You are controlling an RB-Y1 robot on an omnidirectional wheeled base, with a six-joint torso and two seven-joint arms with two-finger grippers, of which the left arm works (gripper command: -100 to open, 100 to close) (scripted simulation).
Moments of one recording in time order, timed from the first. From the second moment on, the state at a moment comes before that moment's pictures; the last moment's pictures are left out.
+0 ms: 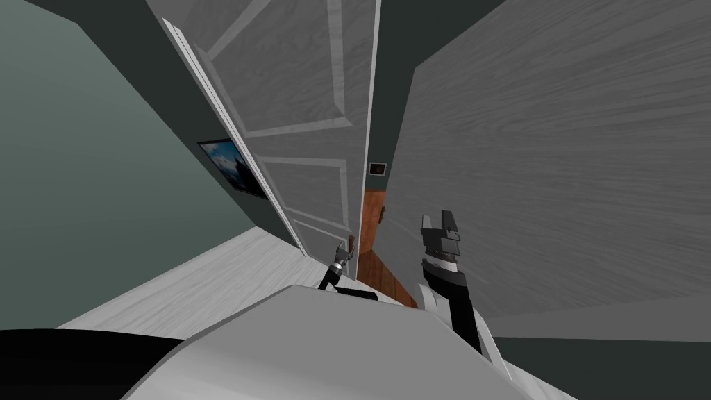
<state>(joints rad) -0.02 0.03 -0.47 -0.79 0.28 -0.81 1.32</state>
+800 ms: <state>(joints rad) 0.00 0.03 -0.46 -0.81 0.28 -0.79 1.32</state>
